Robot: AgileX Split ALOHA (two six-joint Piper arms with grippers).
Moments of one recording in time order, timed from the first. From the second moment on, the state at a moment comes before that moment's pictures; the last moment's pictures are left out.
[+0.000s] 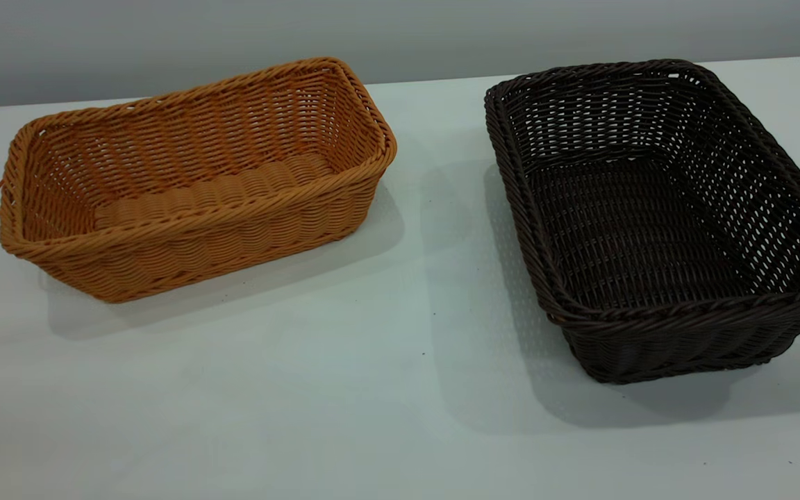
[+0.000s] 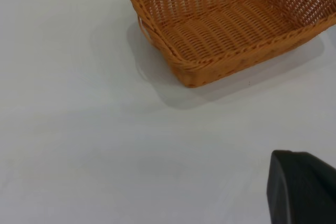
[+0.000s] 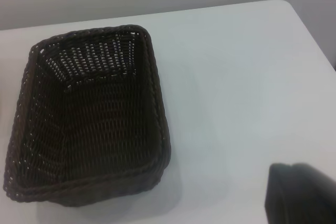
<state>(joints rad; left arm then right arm) 0.01 0.00 -0.46 -0.07 1.08 0.10 -0.27 0.00 -0.49 0.16 1.06 -0.09</state>
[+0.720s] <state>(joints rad) 0.01 0.00 -0.49 -0.07 1.02 0.10 -0.27 0.00 -0.50 0.24 1.05 -0.10</state>
